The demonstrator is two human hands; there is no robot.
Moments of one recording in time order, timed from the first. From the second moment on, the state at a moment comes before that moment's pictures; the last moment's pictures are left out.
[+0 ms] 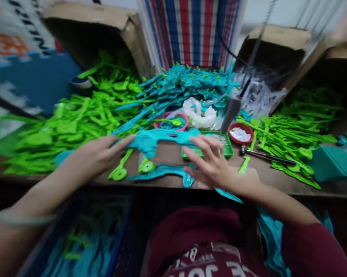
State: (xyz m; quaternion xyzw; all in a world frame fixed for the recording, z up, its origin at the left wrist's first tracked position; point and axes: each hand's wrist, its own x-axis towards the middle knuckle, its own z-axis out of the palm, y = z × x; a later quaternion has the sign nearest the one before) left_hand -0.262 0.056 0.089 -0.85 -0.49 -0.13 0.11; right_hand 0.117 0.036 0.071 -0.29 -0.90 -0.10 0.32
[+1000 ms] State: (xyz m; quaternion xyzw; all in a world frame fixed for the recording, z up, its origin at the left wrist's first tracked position) left_hand -0.265 0.030 0.024 -0.78 -0.49 -0.37 -0.07; right_hand 0.147 0.045 0.007 -0.38 -0.91 0.14 0.07
